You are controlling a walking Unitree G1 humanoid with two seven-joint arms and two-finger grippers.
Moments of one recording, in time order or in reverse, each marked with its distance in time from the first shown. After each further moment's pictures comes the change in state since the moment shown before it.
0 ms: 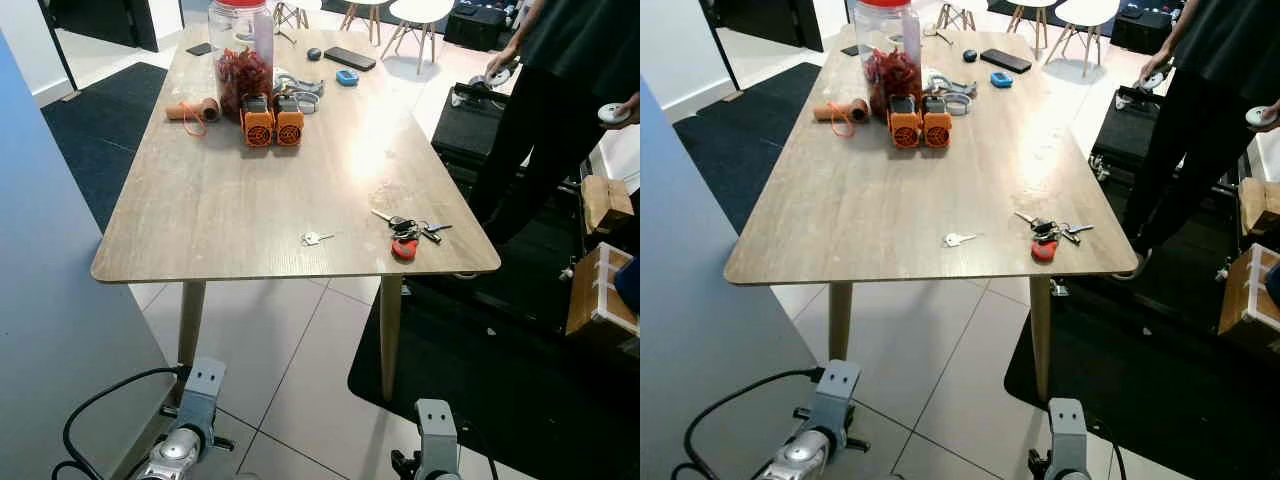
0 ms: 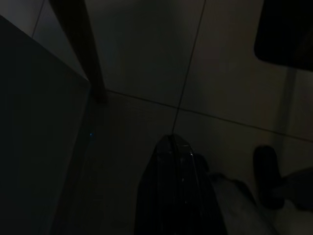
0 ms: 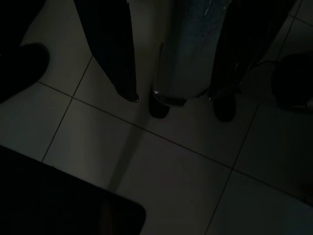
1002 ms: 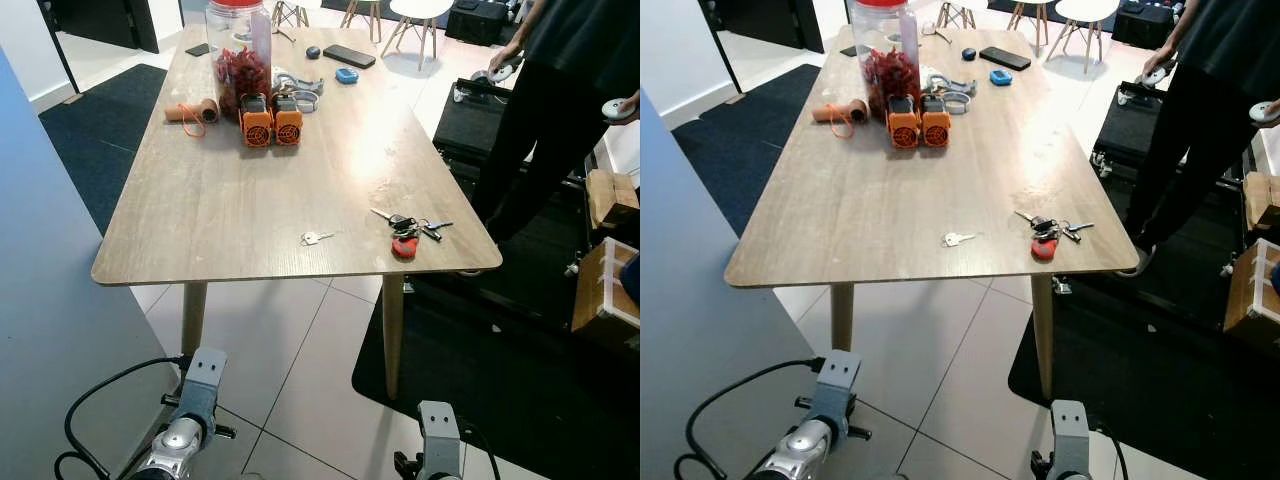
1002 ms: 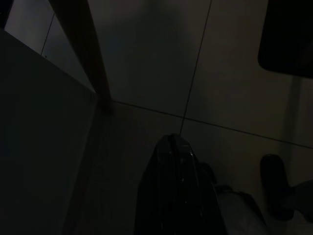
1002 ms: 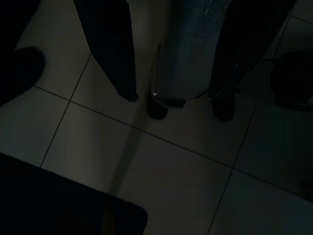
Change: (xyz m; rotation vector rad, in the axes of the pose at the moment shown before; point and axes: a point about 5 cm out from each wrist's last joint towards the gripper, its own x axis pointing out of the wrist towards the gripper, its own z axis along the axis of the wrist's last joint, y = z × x) left arm 0.003 0.000 0.011 0.019 -0.030 -0.003; right arm -0.001 -0.001 -0.003 0.019 -0.001 -0.027
